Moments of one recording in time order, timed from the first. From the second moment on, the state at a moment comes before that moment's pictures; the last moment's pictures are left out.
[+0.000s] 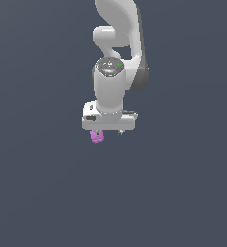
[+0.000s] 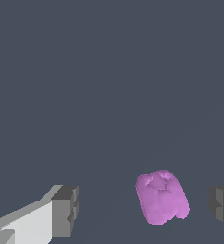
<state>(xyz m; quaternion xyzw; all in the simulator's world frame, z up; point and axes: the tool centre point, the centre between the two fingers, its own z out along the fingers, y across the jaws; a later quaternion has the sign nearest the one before) 0.005 -0.018 0.169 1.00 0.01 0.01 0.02</state>
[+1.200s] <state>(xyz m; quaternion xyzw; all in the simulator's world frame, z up) 0.007 -0.034 0.178 1.00 0.02 0.02 0.02</state>
